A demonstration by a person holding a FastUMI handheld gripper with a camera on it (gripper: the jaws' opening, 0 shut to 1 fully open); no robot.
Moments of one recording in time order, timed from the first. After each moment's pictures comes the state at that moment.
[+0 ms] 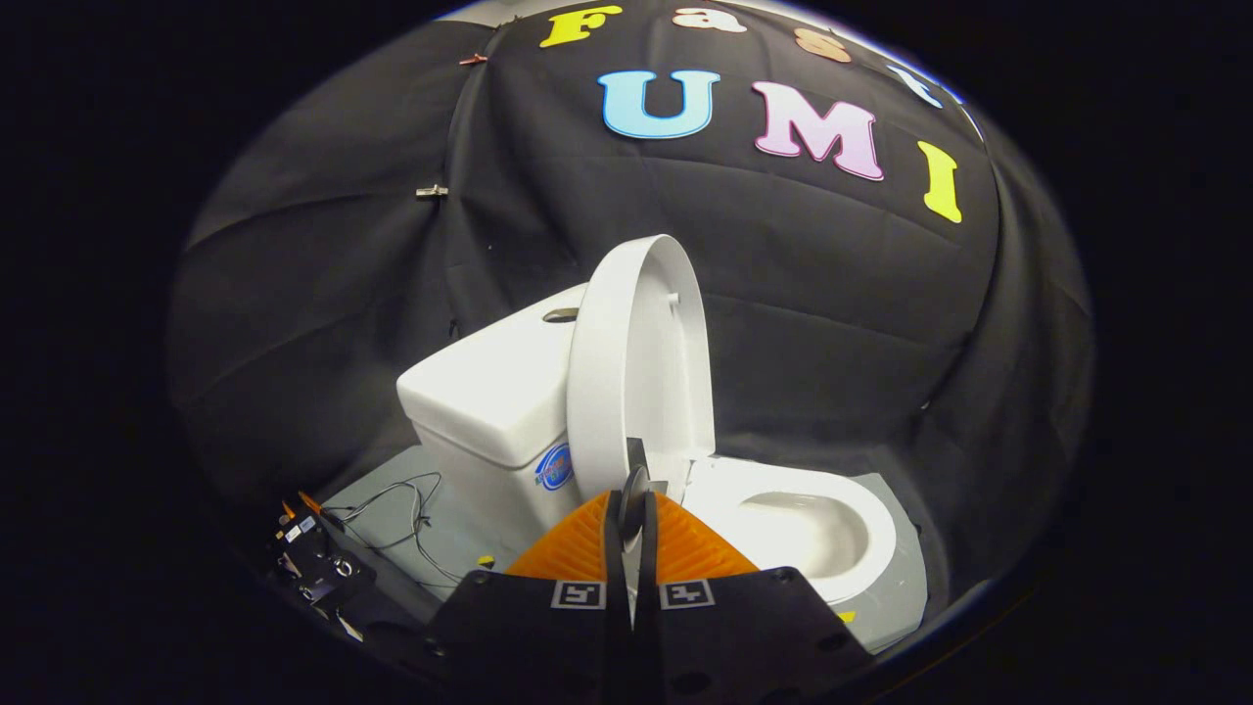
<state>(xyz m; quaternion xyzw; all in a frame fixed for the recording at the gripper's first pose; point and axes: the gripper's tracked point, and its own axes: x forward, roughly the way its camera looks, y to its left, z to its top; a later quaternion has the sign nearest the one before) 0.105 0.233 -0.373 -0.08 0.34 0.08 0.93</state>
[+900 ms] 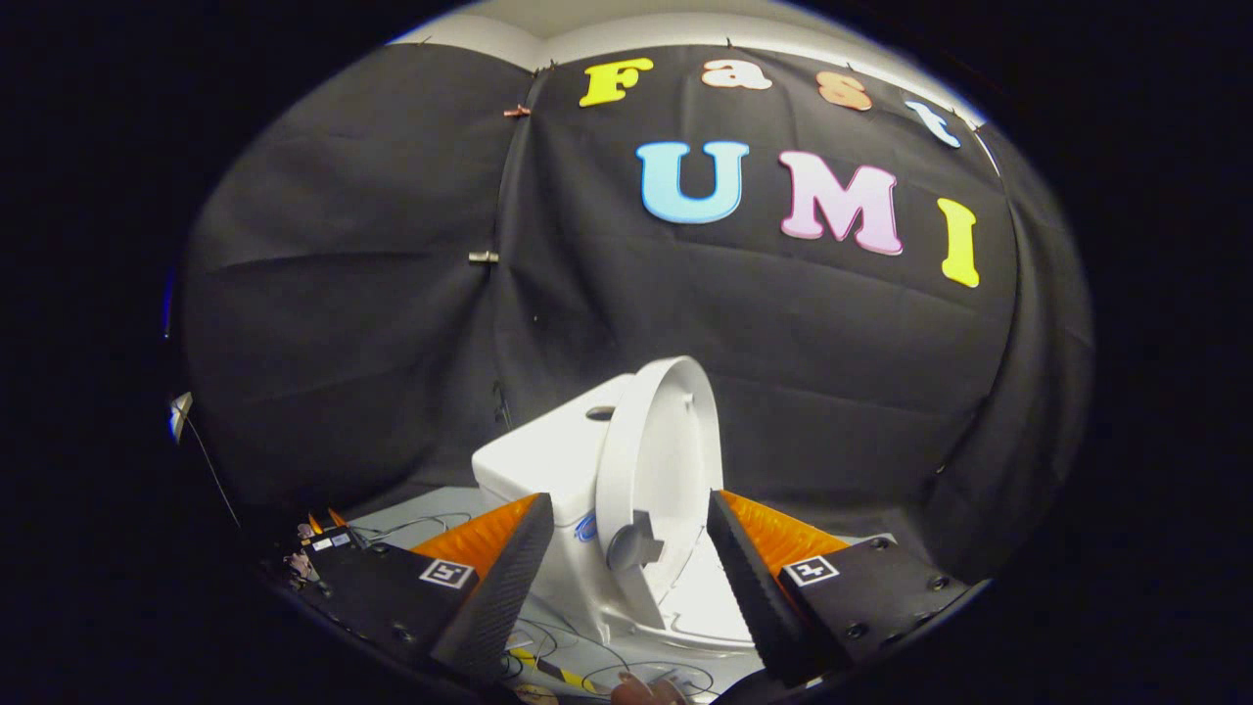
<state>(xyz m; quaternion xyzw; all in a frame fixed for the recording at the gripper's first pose) 0.094 0.236 -0.231 -0.07 0.22 0.15 0.96</state>
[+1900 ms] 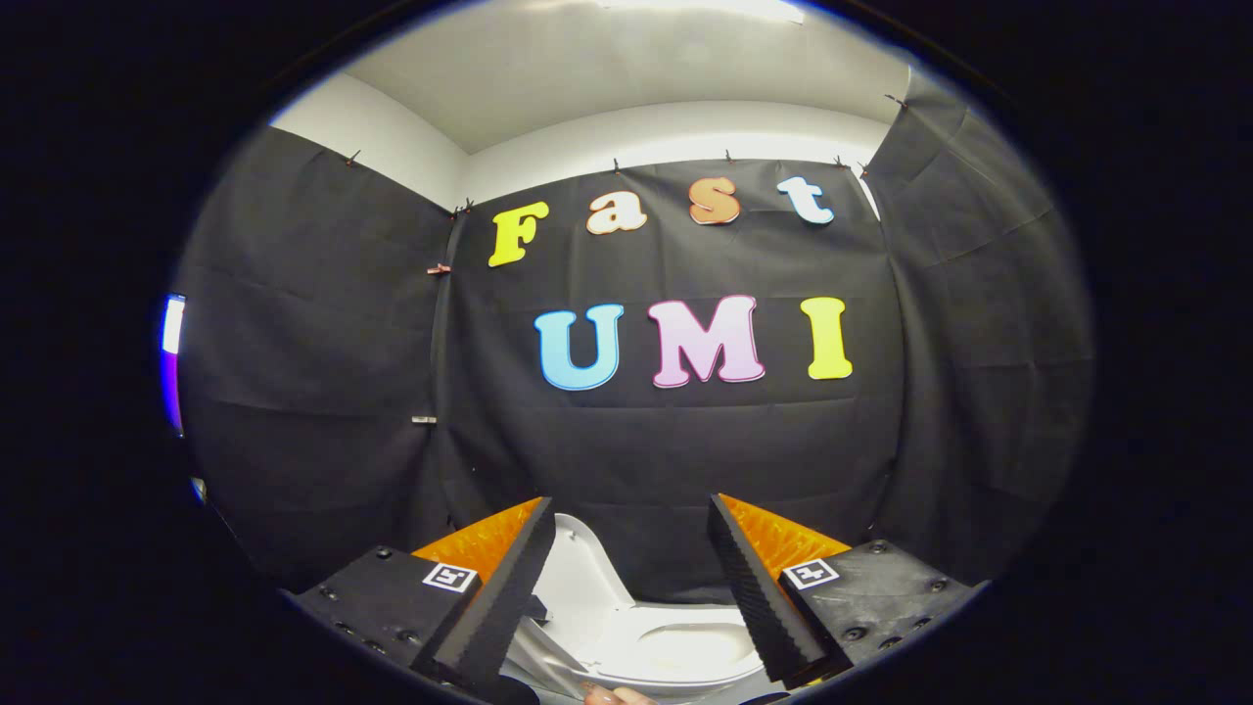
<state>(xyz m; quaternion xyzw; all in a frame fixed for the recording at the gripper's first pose) 0.032 0.044 -0.014 0.01 0.04 0.06 1.00</state>
